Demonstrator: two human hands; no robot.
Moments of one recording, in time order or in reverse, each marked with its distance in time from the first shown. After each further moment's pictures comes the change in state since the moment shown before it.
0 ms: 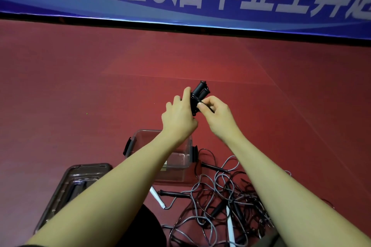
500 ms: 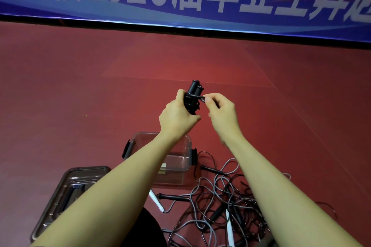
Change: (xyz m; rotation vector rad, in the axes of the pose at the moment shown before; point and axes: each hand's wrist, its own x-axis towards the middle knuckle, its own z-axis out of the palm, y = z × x) left_hand 0.008 0.000 -0.004 -0.225 0.038 -0.083; right_hand 0.004 -0.011 -0.002 0.118 0.184 0.027
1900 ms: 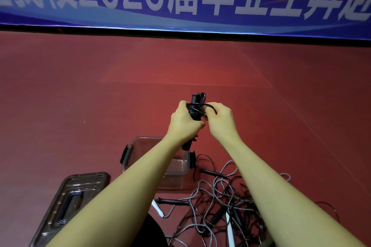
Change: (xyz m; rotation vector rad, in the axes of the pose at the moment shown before) left_hand -0.010 0.019 0.006 -0.400 -0.239 -0.101; right_hand 0.003 0.009 -0.008 -0.154 -0.023 0.089
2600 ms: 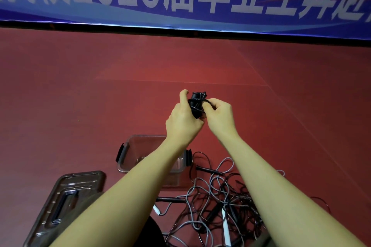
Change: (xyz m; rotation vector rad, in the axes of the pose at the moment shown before) left_hand 0.000 -0.003 0.016 0.269 0.211 0.130; right_hand 0.002 -0.001 -0.004 0.022 0.057 -0.003
